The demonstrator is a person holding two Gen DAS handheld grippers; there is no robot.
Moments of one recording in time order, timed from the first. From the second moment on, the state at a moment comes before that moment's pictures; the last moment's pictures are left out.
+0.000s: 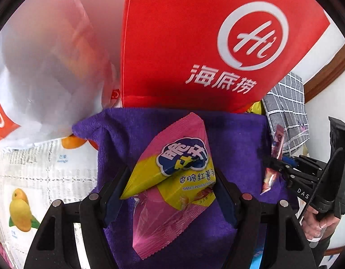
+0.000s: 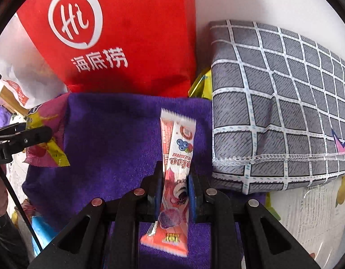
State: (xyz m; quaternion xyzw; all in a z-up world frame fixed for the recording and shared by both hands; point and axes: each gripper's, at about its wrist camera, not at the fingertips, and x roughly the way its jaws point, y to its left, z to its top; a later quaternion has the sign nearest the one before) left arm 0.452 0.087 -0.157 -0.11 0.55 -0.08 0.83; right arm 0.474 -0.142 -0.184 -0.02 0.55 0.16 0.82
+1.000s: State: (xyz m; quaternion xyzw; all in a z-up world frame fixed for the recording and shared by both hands) left arm 0.331 0.062 -0.050 0.00 0.46 -0.06 0.89; right arm 0.396 -0.156 -0.079 0.03 0.45 0.18 0.87
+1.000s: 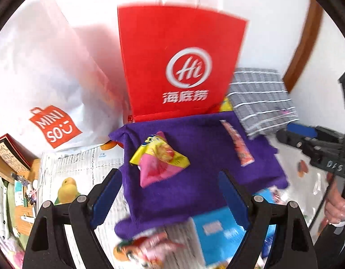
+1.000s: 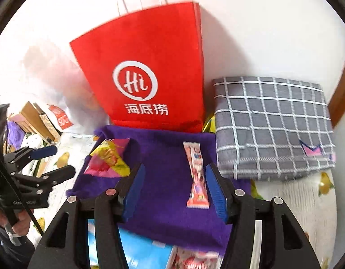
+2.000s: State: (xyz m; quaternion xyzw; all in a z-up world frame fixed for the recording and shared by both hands) left arm 0.158 0.075 -0.049 -0.08 0.41 -0.04 0.91; right arm 0.218 -0.240 -0.147 0.05 0.48 0.12 0.87
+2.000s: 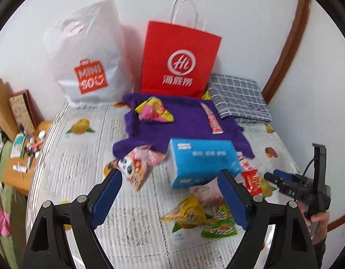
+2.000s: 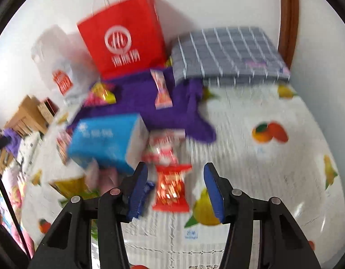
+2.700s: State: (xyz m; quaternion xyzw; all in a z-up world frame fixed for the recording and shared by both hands) left arm 0.162 0.116 -0.121 -0.11 0.47 0.02 0.88; right arm 0.204 -0.222 -0.207 0.03 0.45 0.12 0.89
